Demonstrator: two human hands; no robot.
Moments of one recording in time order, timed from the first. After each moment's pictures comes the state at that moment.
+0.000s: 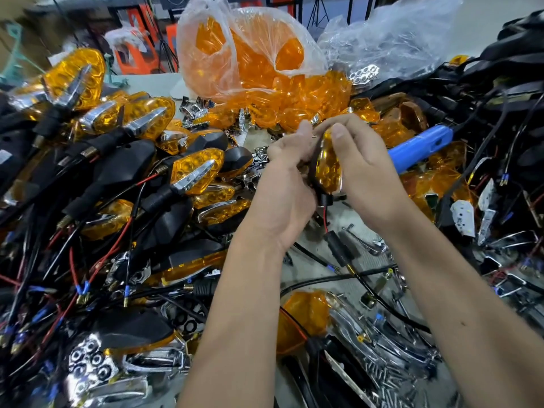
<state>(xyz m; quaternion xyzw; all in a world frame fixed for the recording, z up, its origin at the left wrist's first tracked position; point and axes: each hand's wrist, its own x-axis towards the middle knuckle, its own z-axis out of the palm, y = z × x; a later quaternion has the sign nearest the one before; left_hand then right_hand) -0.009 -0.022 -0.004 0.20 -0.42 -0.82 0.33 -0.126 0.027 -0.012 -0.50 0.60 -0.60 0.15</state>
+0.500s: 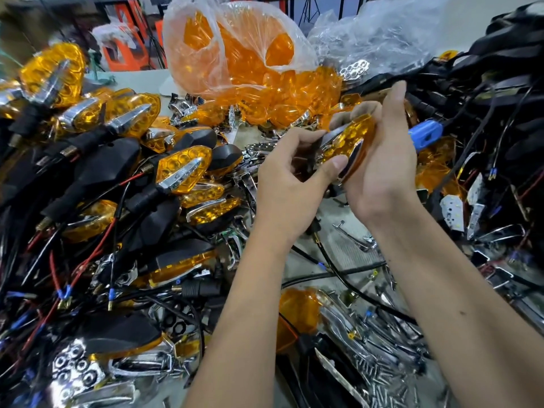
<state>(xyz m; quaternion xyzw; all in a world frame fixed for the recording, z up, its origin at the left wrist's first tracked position) -0.018 -0.017 -0.024 0.23 -0.72 -0.49 0.44 -0.125 0.032 0.000 -0.24 0.40 -0.82 0.33</state>
